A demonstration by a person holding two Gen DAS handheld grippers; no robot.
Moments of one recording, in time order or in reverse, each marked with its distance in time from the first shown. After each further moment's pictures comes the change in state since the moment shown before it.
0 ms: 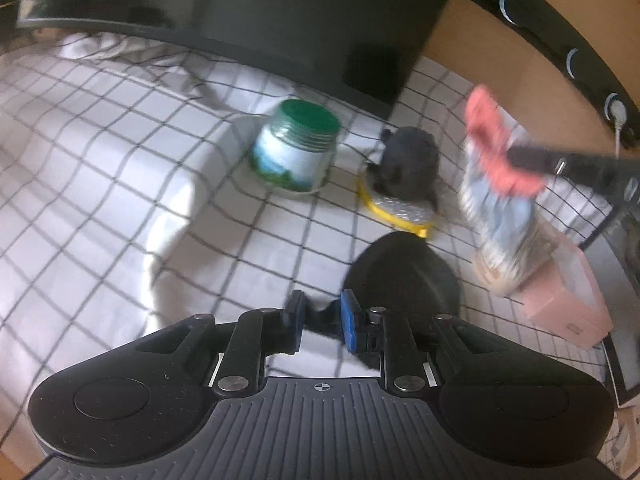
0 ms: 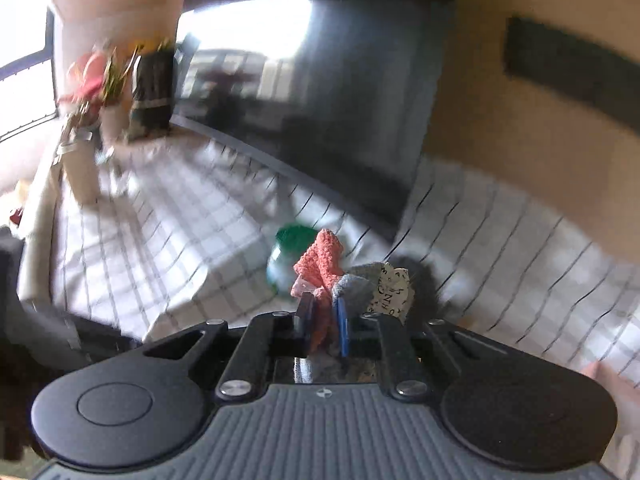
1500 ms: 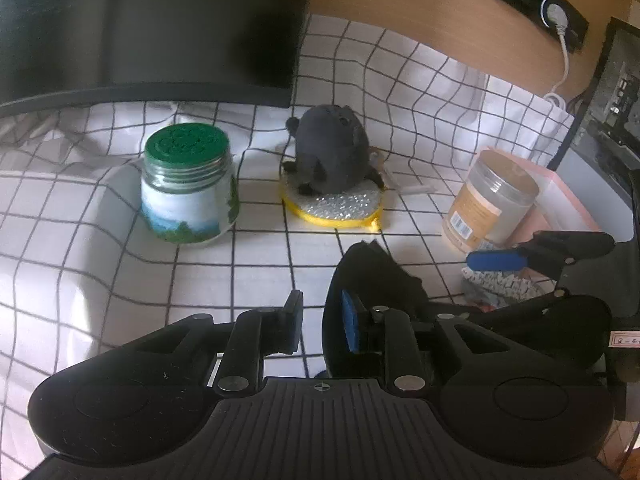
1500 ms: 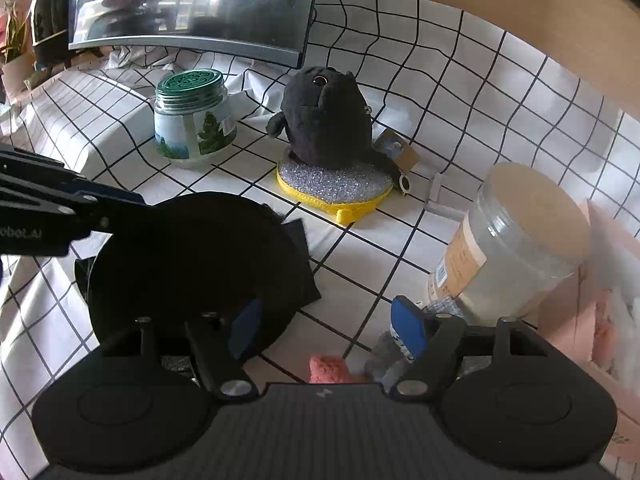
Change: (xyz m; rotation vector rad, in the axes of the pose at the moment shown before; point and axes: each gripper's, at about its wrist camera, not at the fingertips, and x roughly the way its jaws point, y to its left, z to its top) left arm 0.062 -0.037 0.034 0.330 0.082 -0.117; right arm 0.080 -0.022 -0.098 0.149 0.268 -0.196
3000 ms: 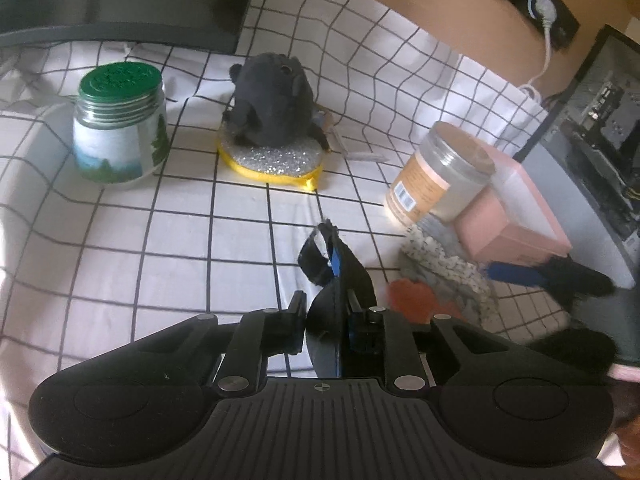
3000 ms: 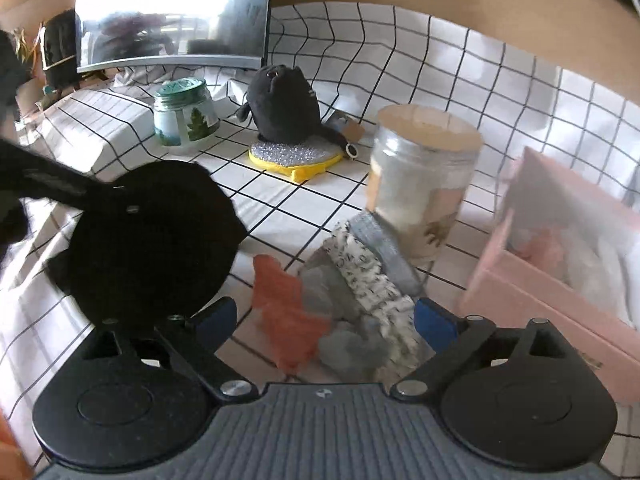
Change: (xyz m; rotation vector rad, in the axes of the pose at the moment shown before) left arm 0.010 -0.028 -0.011 -0.105 0.102 -0.130; right arm -0.048 -0.049 -0.059 0.057 -0.063 0.033
